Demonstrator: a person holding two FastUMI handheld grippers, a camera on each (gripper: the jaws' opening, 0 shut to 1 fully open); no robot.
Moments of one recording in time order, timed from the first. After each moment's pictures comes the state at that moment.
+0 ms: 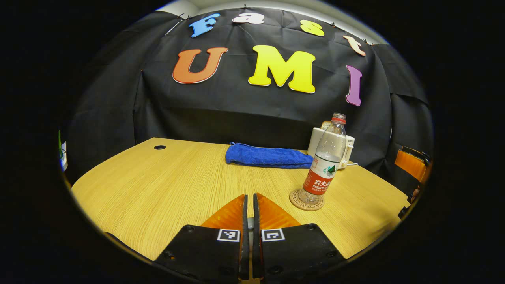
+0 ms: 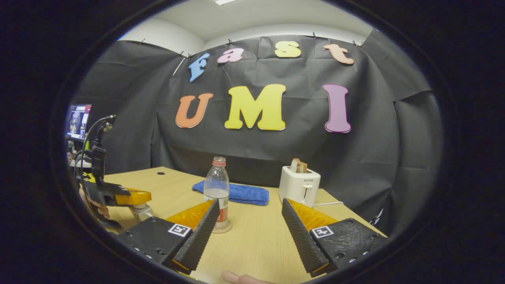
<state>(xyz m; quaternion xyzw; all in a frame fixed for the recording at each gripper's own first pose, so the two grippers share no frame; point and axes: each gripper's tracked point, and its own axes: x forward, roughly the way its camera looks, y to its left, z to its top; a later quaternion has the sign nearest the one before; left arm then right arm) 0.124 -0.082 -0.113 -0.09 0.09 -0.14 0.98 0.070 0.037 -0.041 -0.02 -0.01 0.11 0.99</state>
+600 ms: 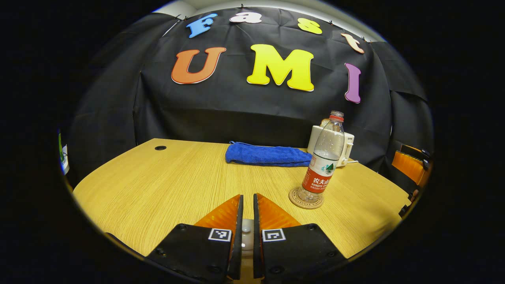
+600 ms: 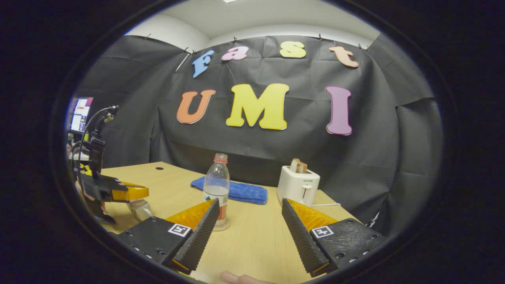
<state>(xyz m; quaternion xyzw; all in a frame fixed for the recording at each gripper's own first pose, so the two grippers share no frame) 0.116 -0.088 -0.109 -0.08 0.10 -0.14 0.98 0.067 0.038 -0.040 -0.04 -0.01 0.10 0.99</state>
